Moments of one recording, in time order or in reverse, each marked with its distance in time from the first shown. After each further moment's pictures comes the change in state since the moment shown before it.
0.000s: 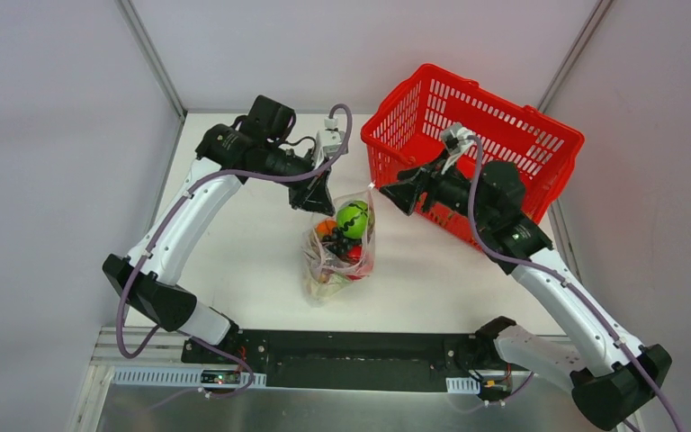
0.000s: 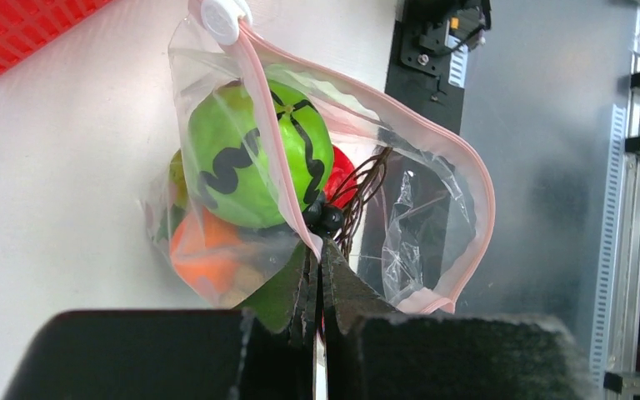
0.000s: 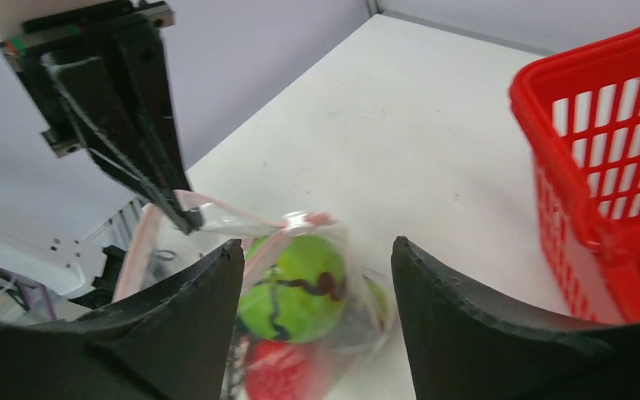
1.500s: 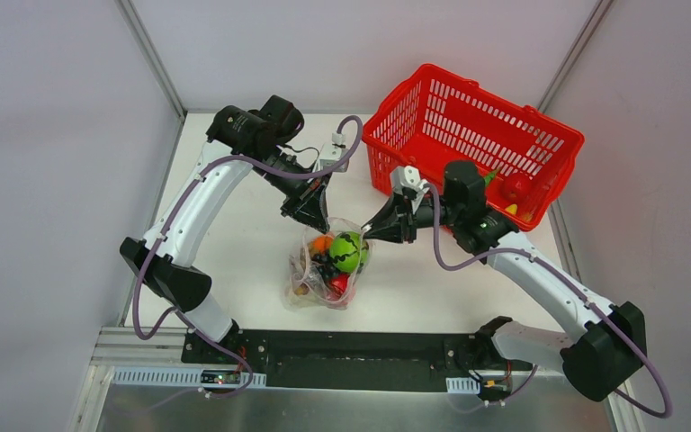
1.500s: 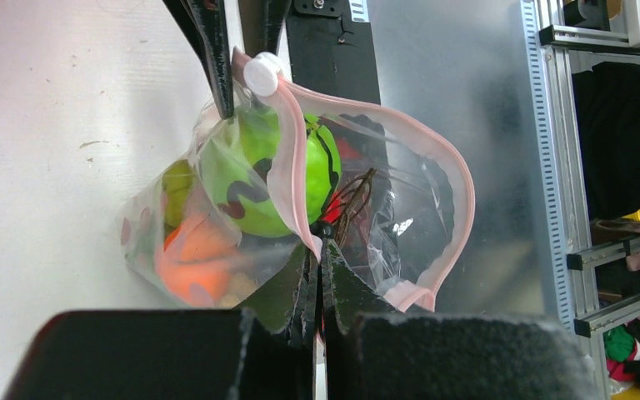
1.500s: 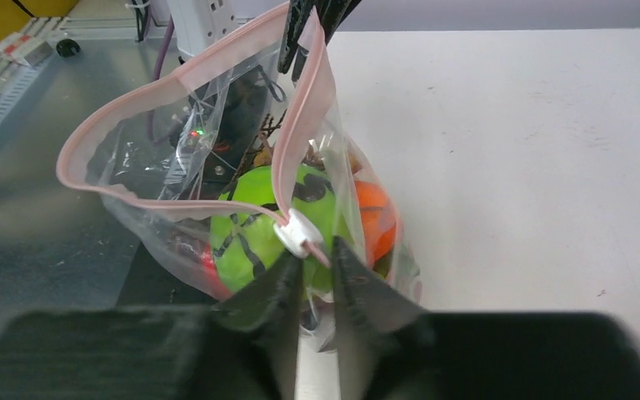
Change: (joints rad) left arm -0.015 0.139 0.215 -0.473 0.158 0.435; right arm 0.021 0.164 -0.056 0.032 -0.680 -0.551
